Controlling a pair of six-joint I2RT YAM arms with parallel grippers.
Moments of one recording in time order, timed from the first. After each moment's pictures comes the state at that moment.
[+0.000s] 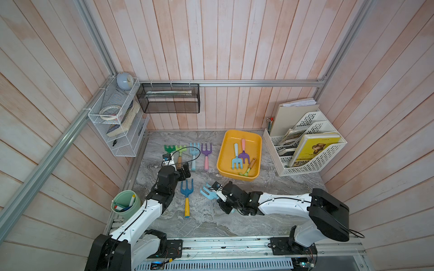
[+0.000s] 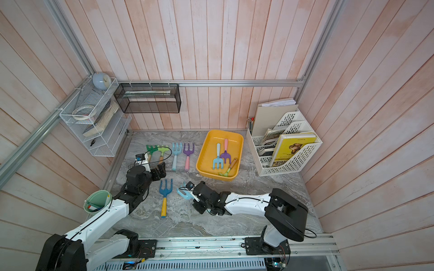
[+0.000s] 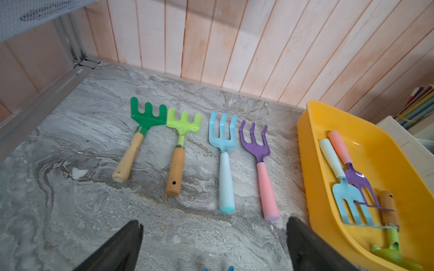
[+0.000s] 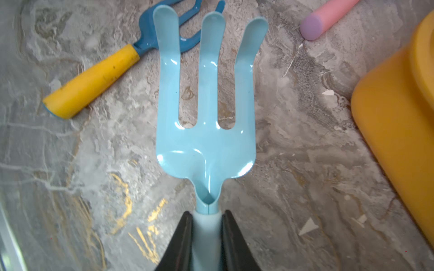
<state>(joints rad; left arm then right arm) -0.27 1.04 0.48 0.17 -0.19 -0.34 1.14 1.59 0.84 -0.11 0.13 0.26</state>
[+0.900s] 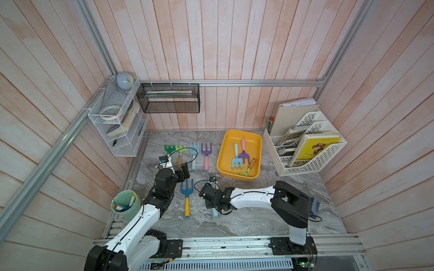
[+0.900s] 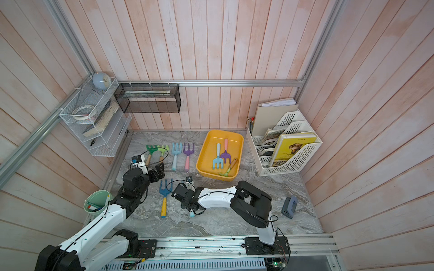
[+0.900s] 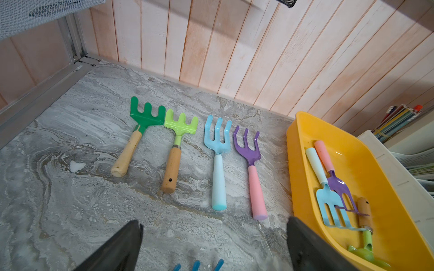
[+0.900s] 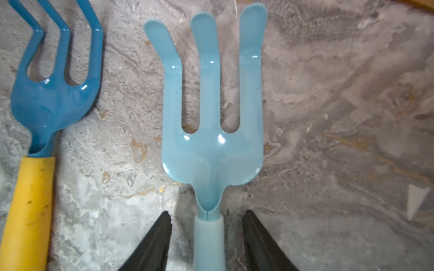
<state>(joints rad) -0.27 0.97 0.46 0.15 -0.16 -0.39 1.20 1.91 1.15 -0.33 0.28 0.91</state>
